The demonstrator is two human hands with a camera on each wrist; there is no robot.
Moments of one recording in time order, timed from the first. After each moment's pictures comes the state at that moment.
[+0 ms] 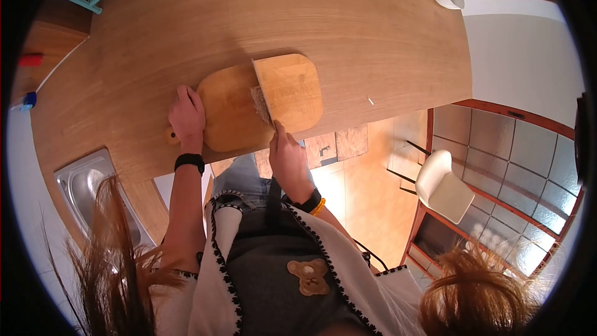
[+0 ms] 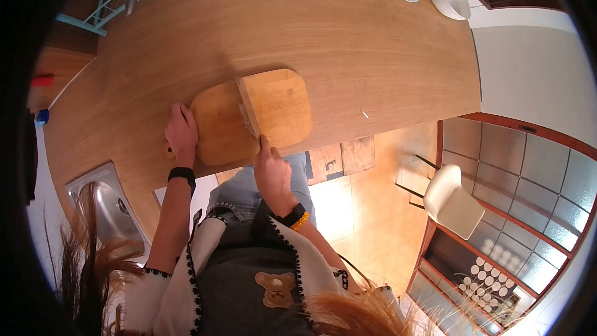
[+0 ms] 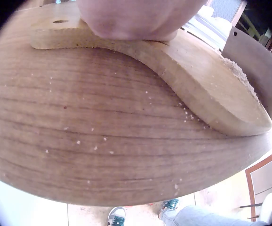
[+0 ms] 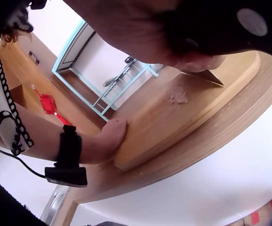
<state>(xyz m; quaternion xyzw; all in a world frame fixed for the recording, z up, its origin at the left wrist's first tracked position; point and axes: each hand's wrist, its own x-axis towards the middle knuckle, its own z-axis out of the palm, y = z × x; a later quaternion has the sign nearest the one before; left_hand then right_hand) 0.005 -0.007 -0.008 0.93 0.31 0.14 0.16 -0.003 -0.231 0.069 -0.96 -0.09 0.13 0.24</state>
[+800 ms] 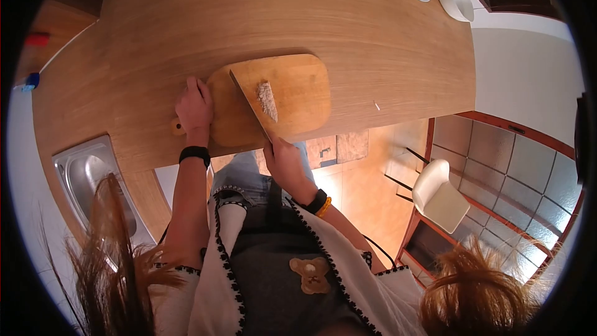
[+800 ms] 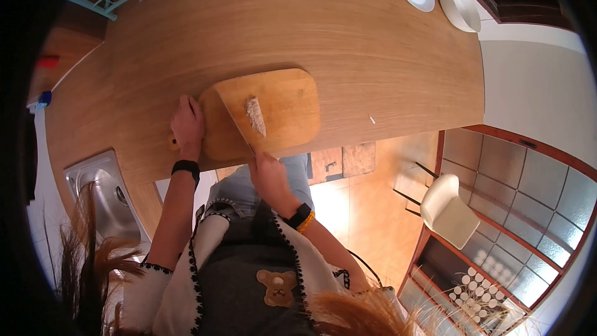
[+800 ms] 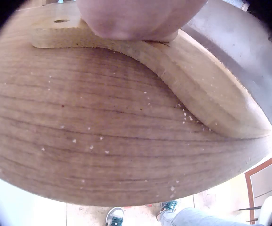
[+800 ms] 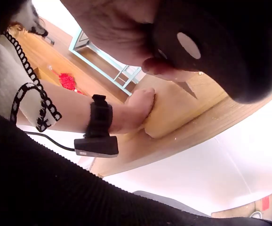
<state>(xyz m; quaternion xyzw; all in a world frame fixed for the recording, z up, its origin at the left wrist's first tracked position) 0.005 -0.006 -0.009 0.93 0.31 0.14 0.15 -0.007 -0.224 0.073 -0.89 -0.16 0.24 0.34</state>
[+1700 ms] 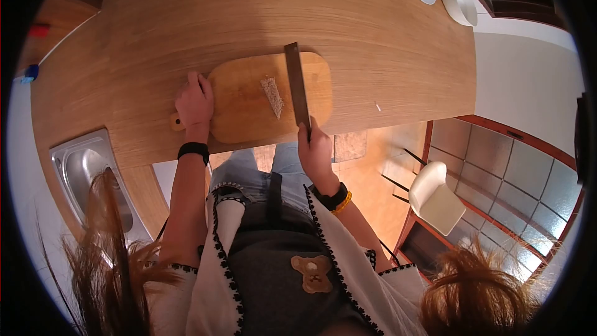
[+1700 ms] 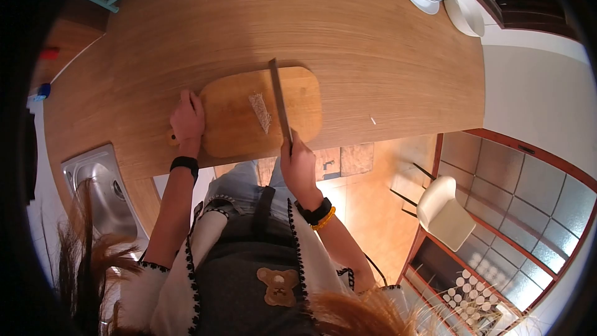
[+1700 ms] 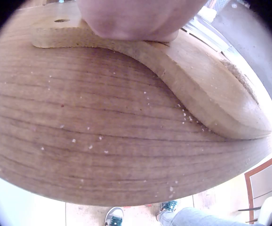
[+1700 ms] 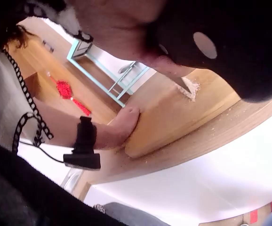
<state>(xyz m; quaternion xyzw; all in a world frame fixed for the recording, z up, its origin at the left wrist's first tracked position) 0.006 -0.007 -0.010 0.93 0.31 0.15 0.13 0.030 -0.259 0.084 -0.91 -0.10 0.13 0.39</state>
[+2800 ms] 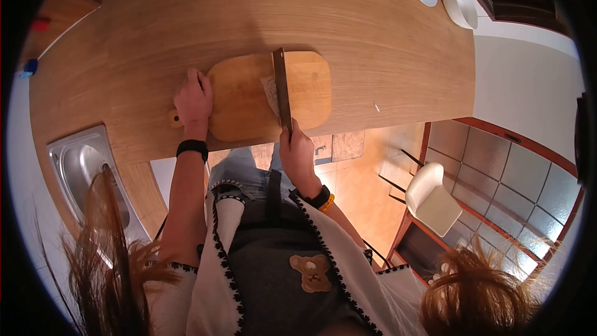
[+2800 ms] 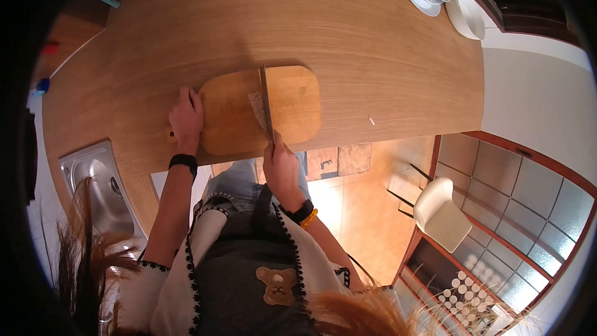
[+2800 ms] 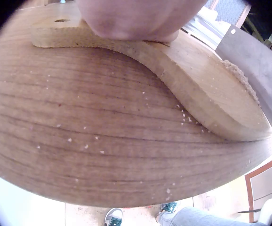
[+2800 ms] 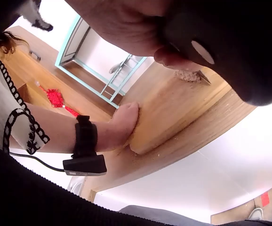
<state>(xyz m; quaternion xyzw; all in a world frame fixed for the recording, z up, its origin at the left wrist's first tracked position) 0.005 -0.005 -0.011 0.93 0.31 0.16 0.14 0.009 -0.239 0.070 -0.92 -0.09 0.19 0.33</state>
